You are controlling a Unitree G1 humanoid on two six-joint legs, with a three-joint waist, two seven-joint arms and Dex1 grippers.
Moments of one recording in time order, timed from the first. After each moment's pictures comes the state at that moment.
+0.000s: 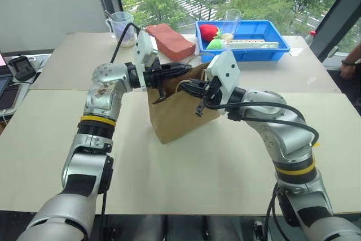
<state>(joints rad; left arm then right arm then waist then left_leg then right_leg) -0.96 0.40 -0.02 0.50 -0.34 0.10 -1.22 -0.71 -0.39 0.18 -0.35 0.33 0.70 0.59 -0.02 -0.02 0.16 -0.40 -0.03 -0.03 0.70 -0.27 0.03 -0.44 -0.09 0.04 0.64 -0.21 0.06</state>
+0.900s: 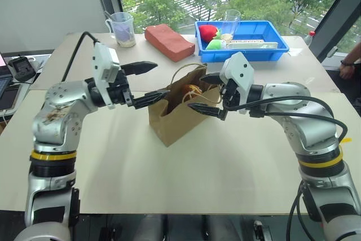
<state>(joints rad) -0.59 0.65 0.15 -0.15 -0.52 0.46 -1.07 -0.74 -0.63 0.15 -0.31 0.37 0.71 0.85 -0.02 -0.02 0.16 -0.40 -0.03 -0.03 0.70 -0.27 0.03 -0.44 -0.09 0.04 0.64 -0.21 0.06</state>
